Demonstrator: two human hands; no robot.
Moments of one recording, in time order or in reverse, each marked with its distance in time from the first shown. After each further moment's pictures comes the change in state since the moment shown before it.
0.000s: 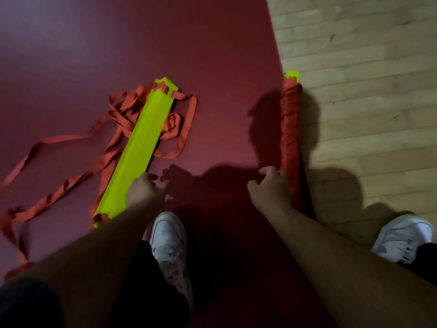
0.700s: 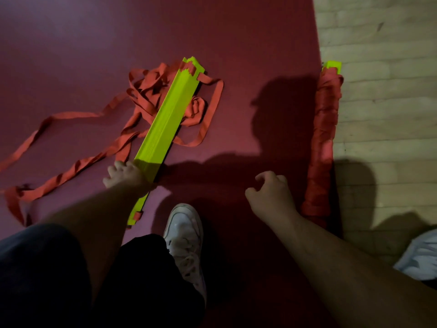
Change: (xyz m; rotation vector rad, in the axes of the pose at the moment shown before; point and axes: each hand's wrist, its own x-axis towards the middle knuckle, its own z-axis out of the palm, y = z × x) left_hand 0.088 -0.084 -0.009 0.541 -0.053 -0.182; right_hand -0.025 -0.038 0.041 -0.038 -0.151 -0.071
